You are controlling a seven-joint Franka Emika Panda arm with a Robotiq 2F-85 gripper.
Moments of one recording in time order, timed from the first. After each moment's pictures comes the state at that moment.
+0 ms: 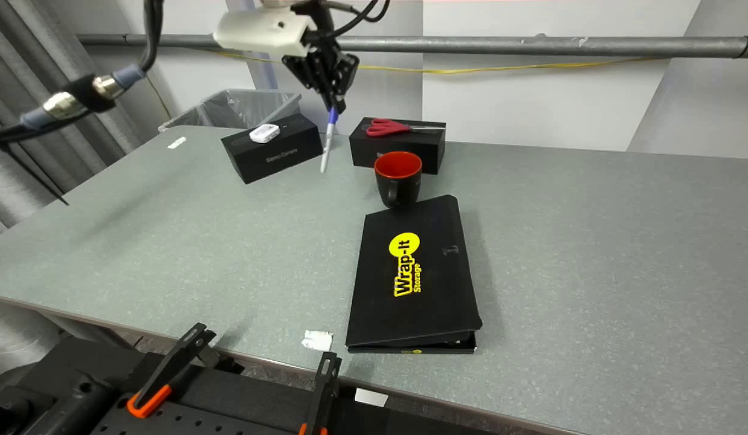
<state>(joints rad) 0.10 0.16 -0.09 -2.33 -0.13 2.76 0.38</state>
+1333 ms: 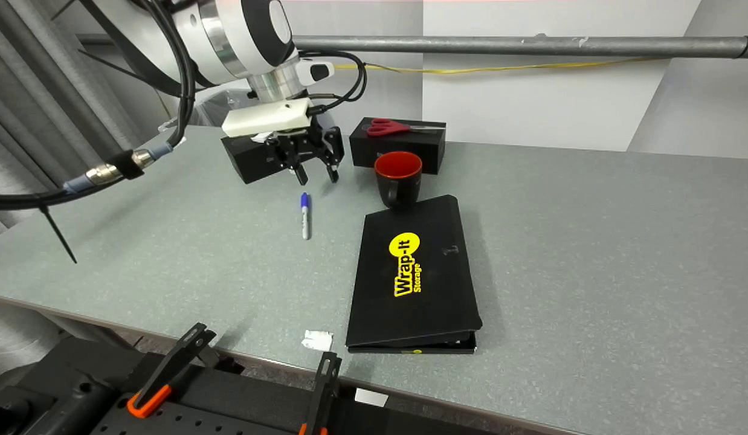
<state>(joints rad) 0.18 0.48 -0.07 -2.17 -0.24 2.63 0.26</state>
